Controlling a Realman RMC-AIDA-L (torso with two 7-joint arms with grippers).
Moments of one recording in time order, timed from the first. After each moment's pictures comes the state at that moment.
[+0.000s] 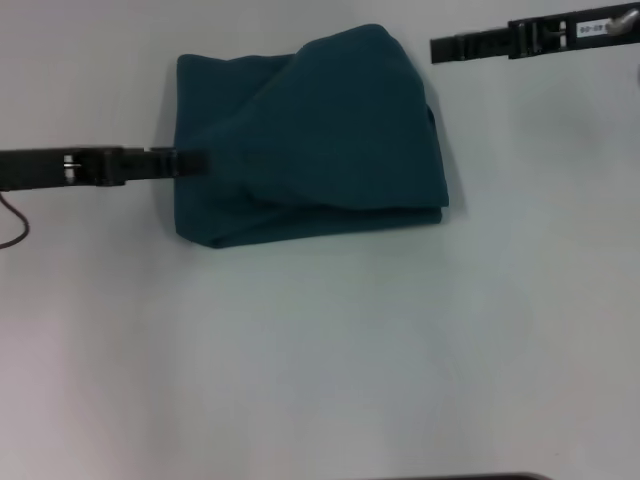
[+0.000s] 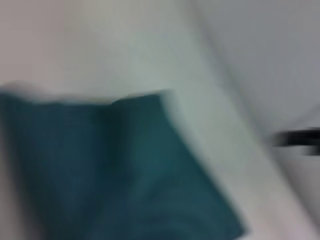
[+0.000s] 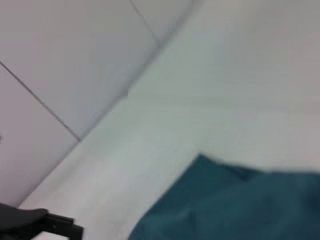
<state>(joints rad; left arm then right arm) -0.52 -2.06 -2.52 -0.81 -1.02 1.67 -2.04 0.70 2.00 -0.69 -0.82 -2.15 -1.52 2.13</state>
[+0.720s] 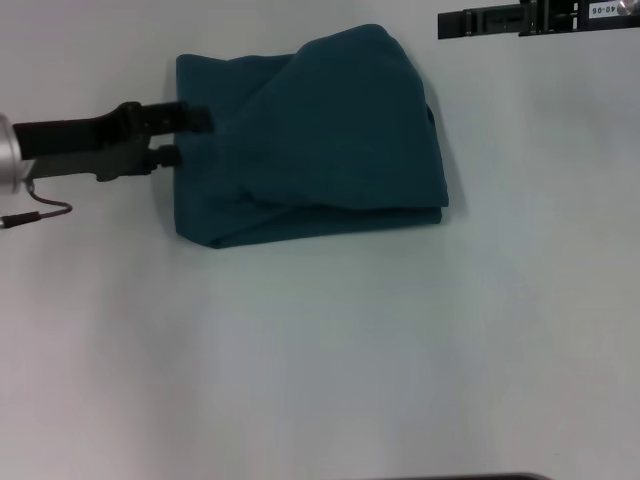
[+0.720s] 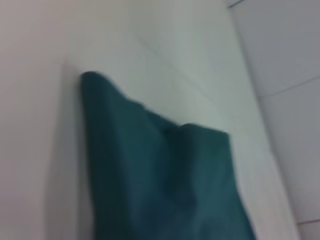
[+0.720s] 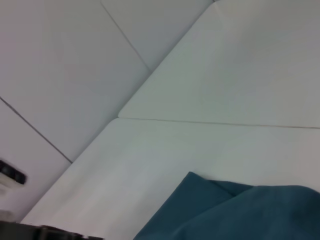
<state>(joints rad) -0.55 -2.08 -2.41 -0.76 -1.02 1.37 -2.53 0.67 2.01 -0.69 -0.86 -2.12 -1.50 2.18</state>
